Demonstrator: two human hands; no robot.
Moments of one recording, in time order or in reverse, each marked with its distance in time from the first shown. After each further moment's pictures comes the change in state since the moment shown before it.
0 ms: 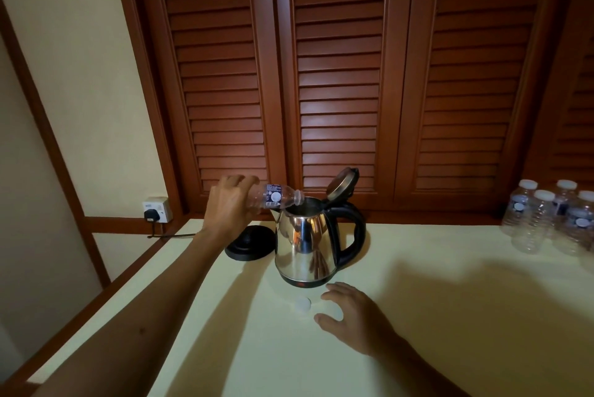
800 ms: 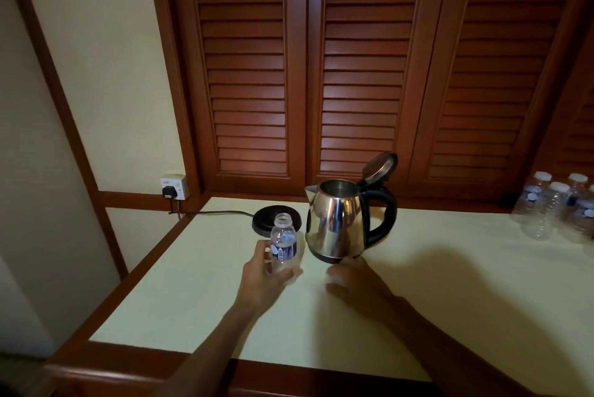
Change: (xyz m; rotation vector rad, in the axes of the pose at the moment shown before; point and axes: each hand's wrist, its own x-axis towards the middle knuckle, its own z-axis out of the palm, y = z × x) left_hand -0.153 -0.009 0.030 -0.960 -0.319 -0.551; right_hand 0.027 -0.063 0.010 -0.232 -0.222 0.008
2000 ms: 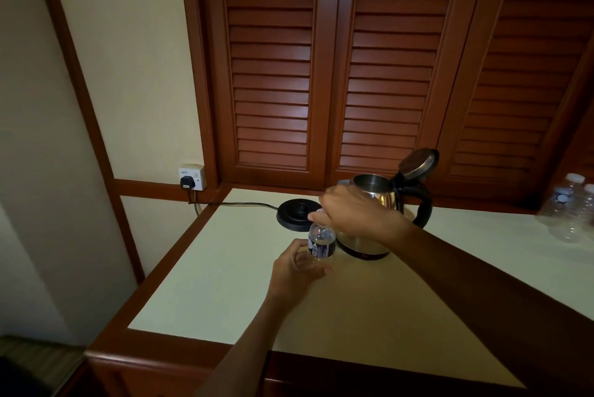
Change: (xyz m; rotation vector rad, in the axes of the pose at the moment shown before) left_hand 0.018 -0.041 -0.007 -0.159 -0.117 0.075; right_hand 0.074 -0.121 -0.114 -0.312 0.049 -0.210
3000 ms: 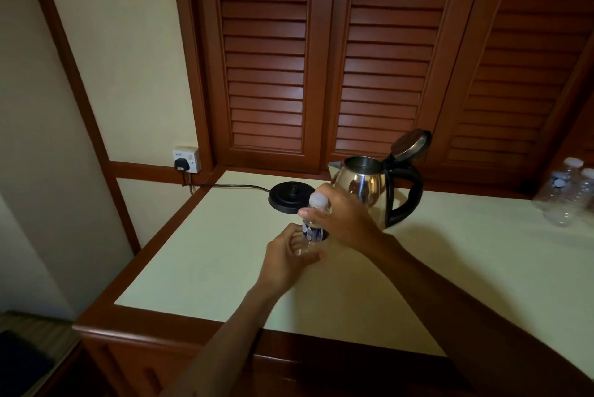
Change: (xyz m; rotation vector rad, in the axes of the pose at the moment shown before) left_hand -0.011 0.010 0.015 0.021 0.039 0.043; right_hand -0.033 0.003 0.048 0.639 0.187 0.235
